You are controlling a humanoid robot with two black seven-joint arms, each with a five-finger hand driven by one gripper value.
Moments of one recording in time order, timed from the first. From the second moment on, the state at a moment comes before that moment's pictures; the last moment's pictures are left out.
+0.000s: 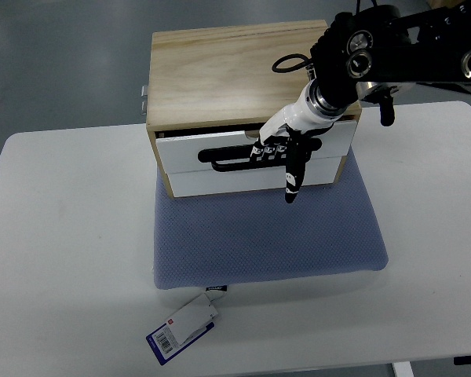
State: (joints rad) left arm -0.03 0.00 -0.08 -0.22 0.00 -0.03 0.10; right arm 1.84 -0.35 -0.41 1.31 -0.34 0.51 -0.46
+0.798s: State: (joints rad) left arm -0.03 0.00 -0.08 -0.21 0.00 -0.03 0.09; right arm 1.88 -0.45 -0.40 1.42 -0.27 0.61 -0.45
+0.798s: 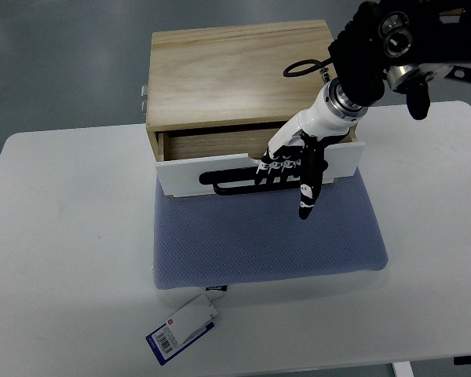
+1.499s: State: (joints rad) left arm -0.03 0.00 -0.08 -0.21 0.00 -0.03 0.10; right arm 1.89 -0.46 -0.40 1.47 -0.23 0.61 -0.45
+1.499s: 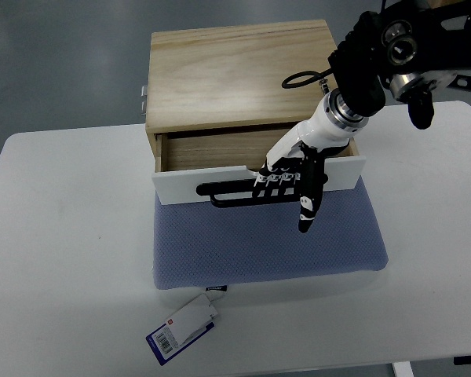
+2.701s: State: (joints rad) left arm -0.03 0.00 -0.08 -0.21 0.00 -0.03 0.10; right arm 2.02 -0.72 -0.16 1.47 -0.14 0.61 -0.45
